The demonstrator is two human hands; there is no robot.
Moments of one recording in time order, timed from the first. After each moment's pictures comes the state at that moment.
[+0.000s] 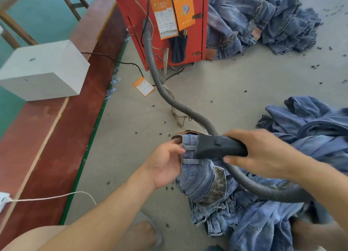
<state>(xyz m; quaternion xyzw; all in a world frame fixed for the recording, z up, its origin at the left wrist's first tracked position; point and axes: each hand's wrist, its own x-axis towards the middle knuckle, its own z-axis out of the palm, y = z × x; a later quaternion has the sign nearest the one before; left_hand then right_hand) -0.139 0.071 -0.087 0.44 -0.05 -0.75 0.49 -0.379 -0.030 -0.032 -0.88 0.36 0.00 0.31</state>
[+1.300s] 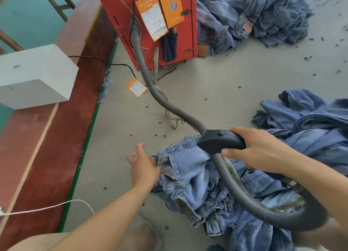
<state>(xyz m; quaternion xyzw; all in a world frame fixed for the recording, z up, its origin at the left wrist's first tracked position) -0.110 0.085 -0.165 0.92 -0.27 -0.25 0.14 -0.389 -0.047 -0.056 -0.79 0.46 0.01 0.39</state>
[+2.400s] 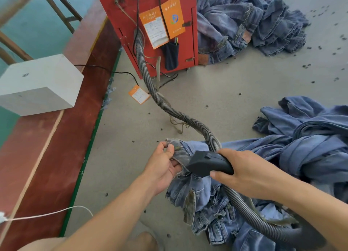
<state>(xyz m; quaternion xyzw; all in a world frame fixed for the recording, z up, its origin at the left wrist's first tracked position) -0.141 0.051 -0.117 0.56 -0.03 -0.63 0.54 -0.374 -0.008 -0.058 -0.84 0.41 0.03 0.36</state>
